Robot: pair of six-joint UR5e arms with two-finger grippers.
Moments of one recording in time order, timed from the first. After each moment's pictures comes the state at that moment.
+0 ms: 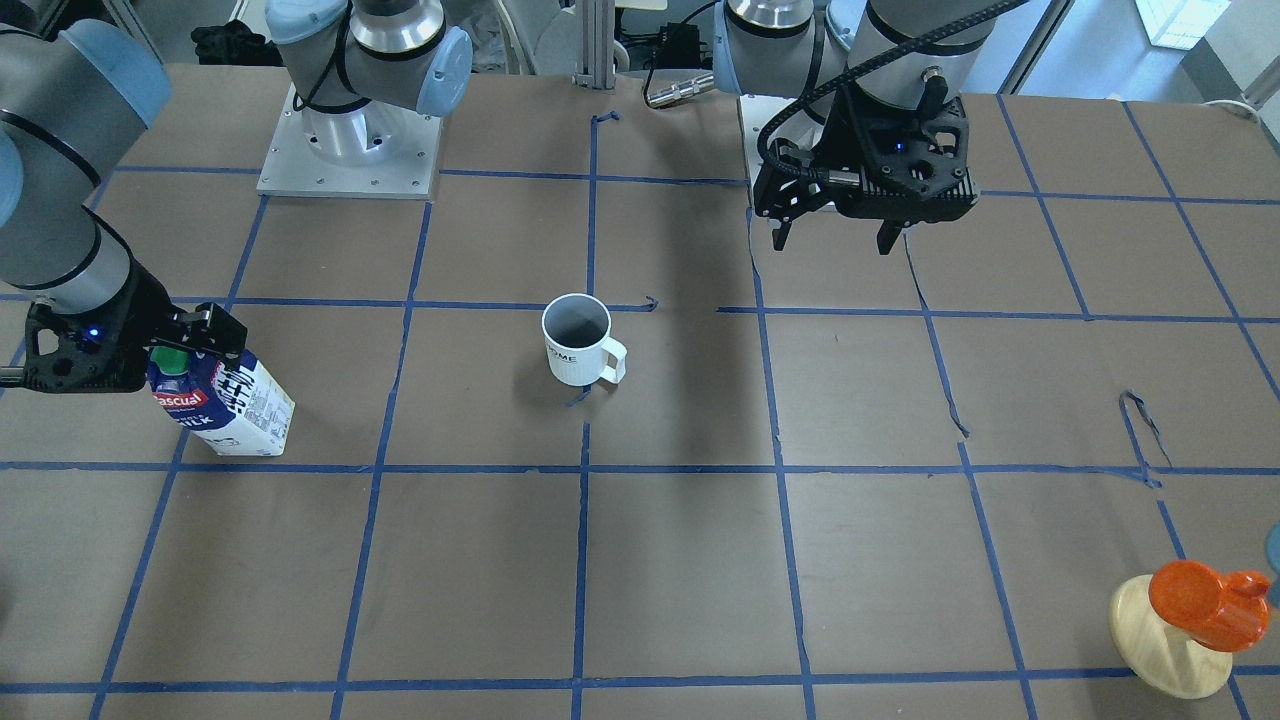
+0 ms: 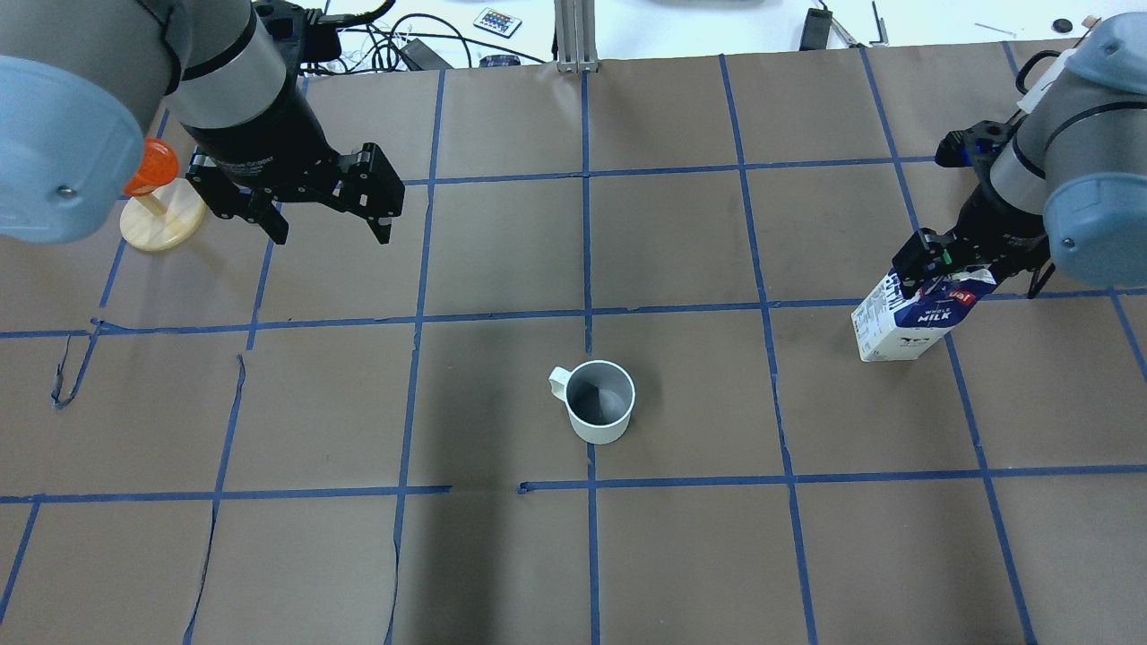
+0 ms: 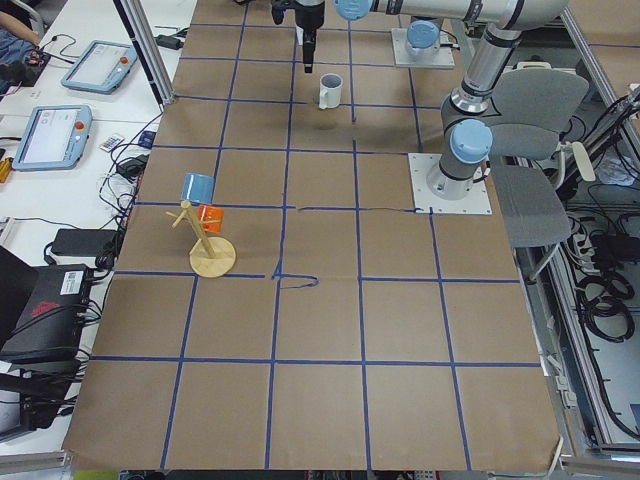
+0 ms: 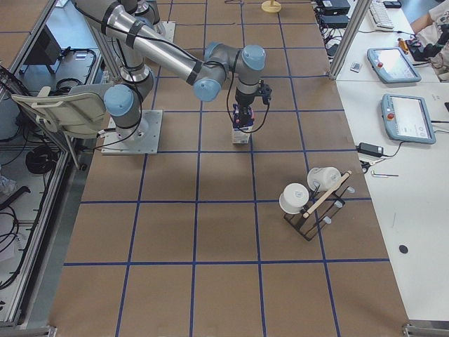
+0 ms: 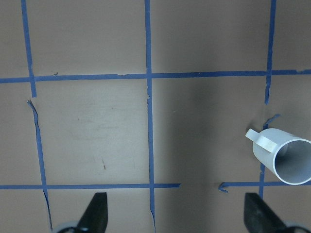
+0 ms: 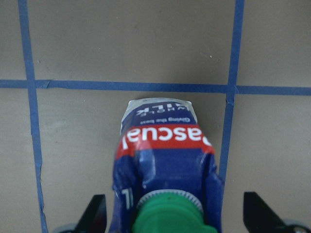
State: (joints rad) left arm -1.64 -1.56 -1.57 -1.59 1.59 -0.05; right arm 1.24 -1.45 1.91 -1.96 -1.59 -0.37
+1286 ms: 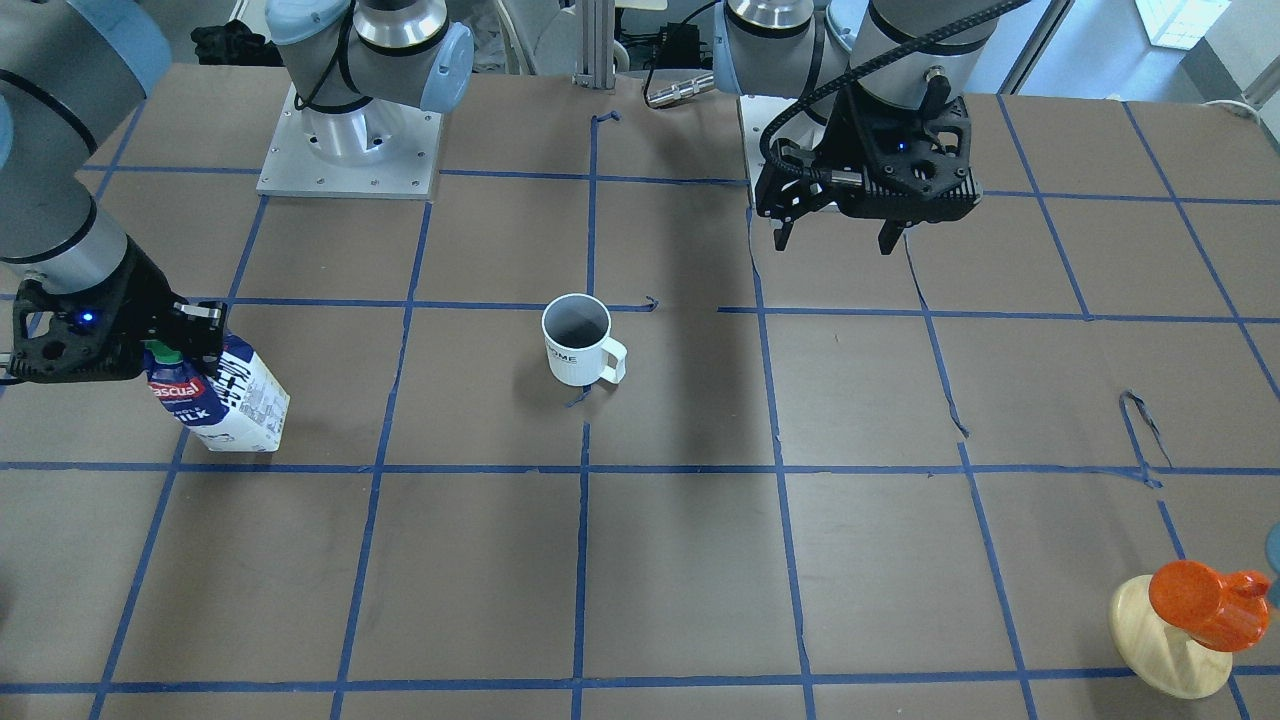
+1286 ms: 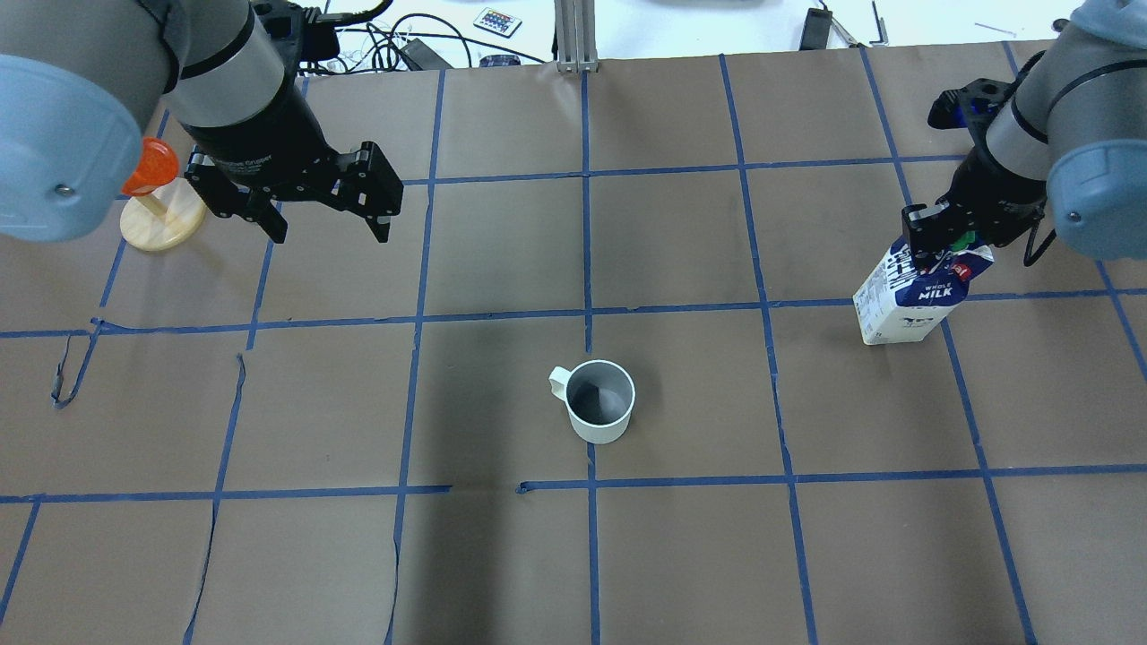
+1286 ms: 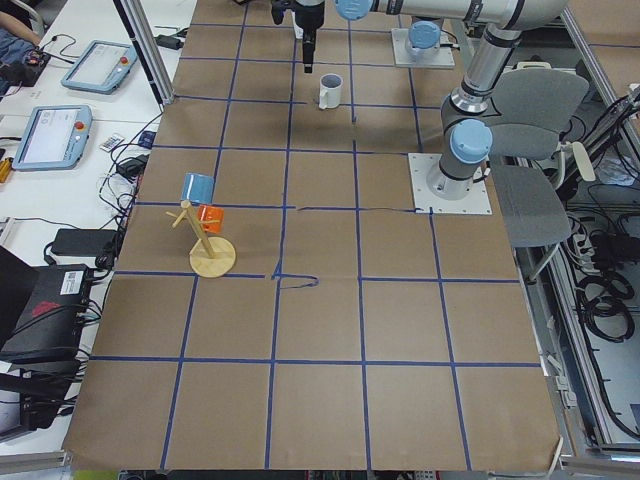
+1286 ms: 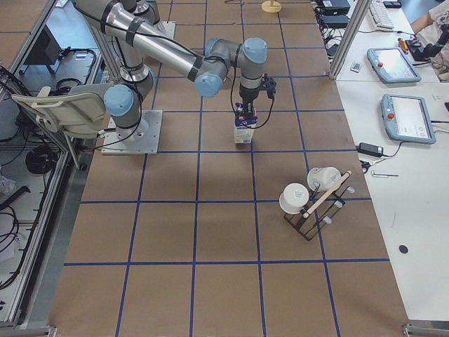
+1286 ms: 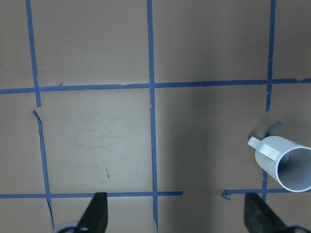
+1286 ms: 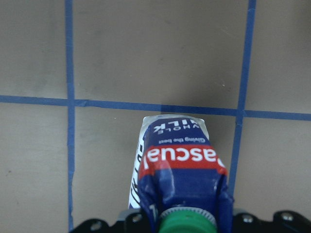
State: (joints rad) left arm -1.64 -1.55 -1.57 -1.59 1.59 -0.05; right arm 1.30 -1.49 1.84 -1.90 -1.56 -0.34
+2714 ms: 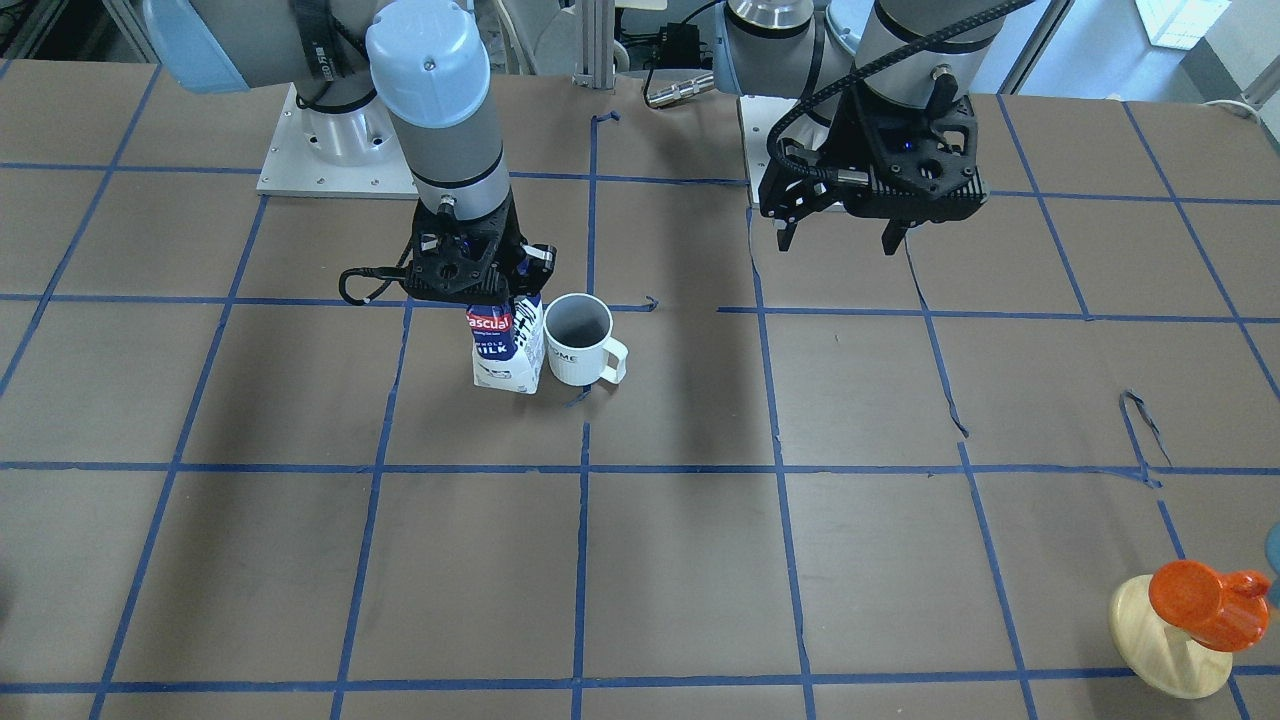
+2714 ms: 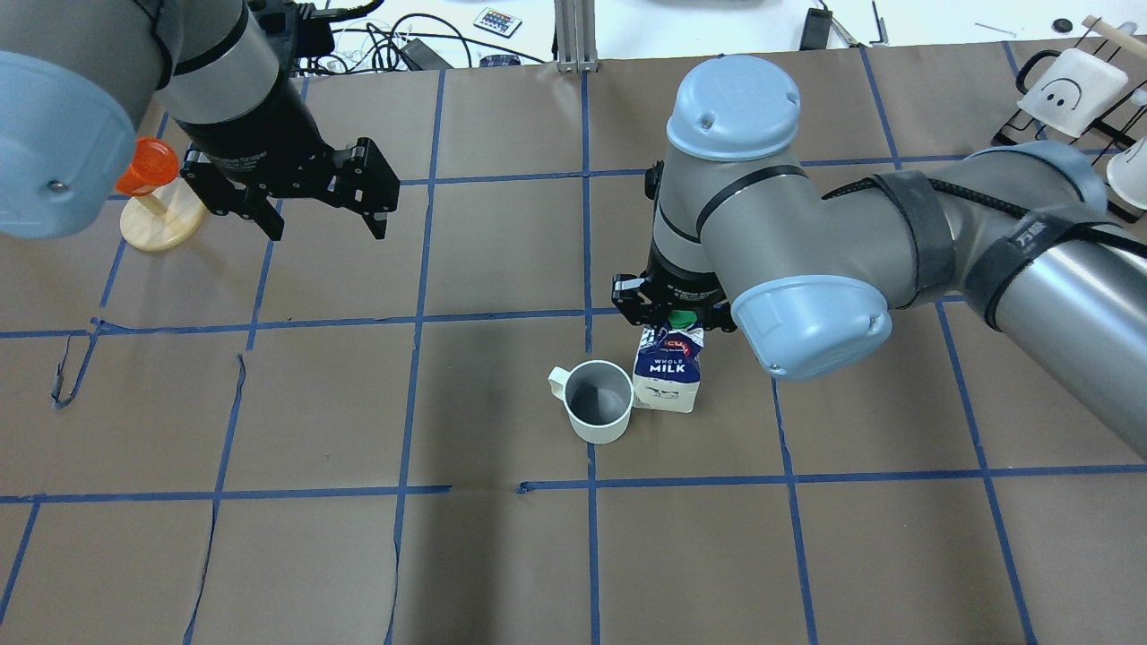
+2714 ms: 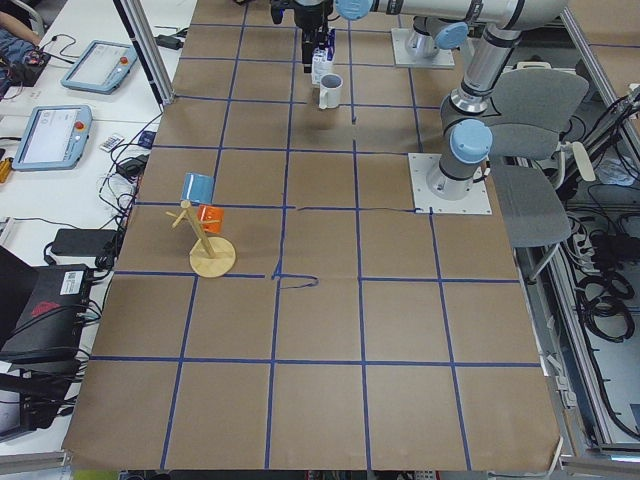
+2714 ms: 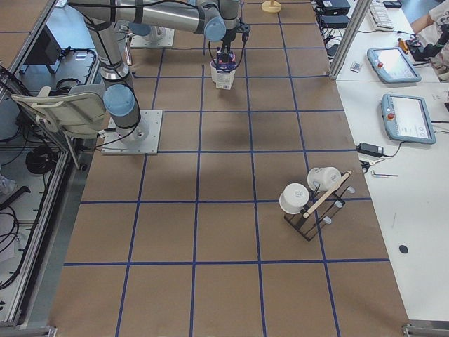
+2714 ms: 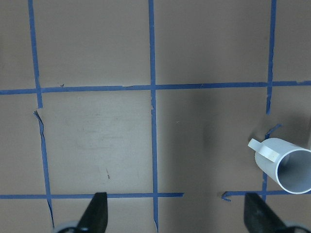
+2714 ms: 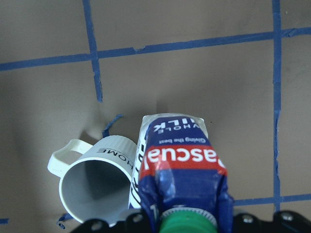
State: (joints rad) left arm -1.63 -1.55 -1.56 -1.59 1.59 -0.05; right arm 1.87 -1.49 1.85 -1.91 -1.53 0.38
